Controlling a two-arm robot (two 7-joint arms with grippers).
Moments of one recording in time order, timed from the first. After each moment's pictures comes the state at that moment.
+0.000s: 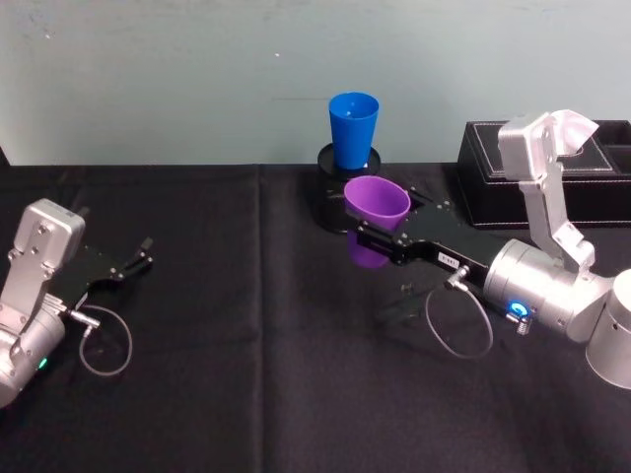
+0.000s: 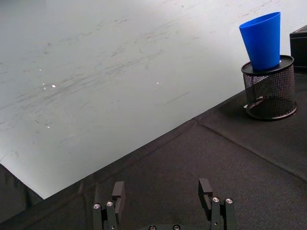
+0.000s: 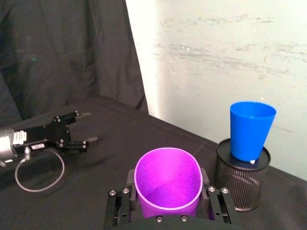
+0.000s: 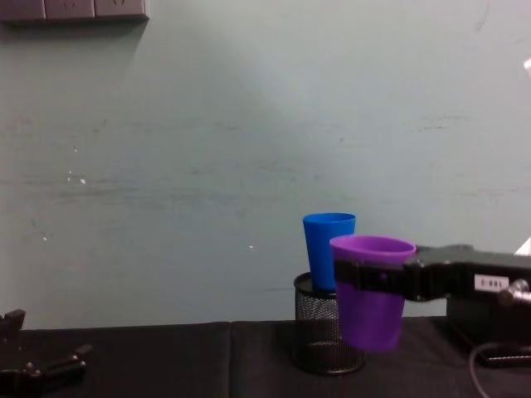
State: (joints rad) left arm -0.20 0.60 0.45 -1.41 -0.25 -0.12 0.03; right arm 0.29 0.43 -0.36 -1.56 0.45 0.17 0.49
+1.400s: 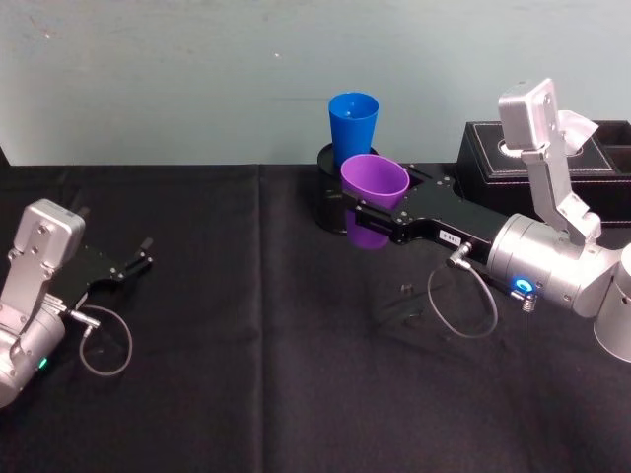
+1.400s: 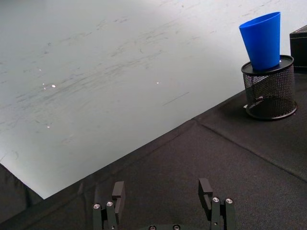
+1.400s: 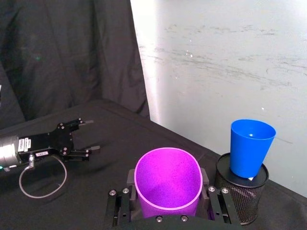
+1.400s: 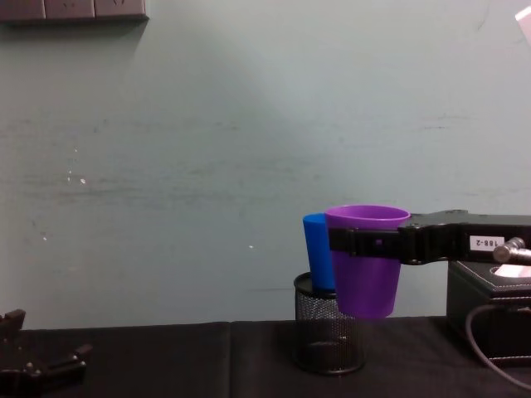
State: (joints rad) left arm -0.20 0.60 0.45 -1.41 -0.25 -0.12 0.03; right arm 0.35 0.48 -0.40 -1.60 0.49 0.22 0.46
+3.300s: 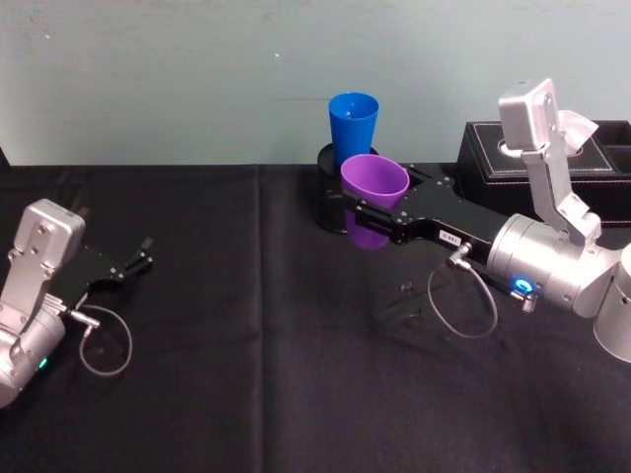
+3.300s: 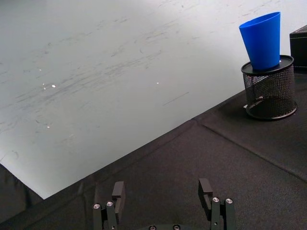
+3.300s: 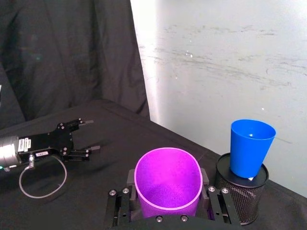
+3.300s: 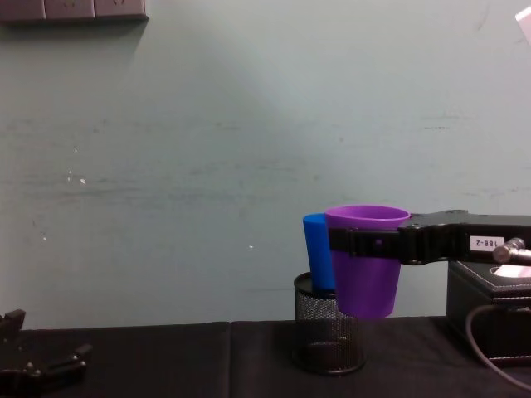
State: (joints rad) left arm -0.20 0.60 0.45 -1.41 -0.25 -0.12 0.03; right arm 0.34 0.48 -0.40 -1.60 0.49 0.22 0.46
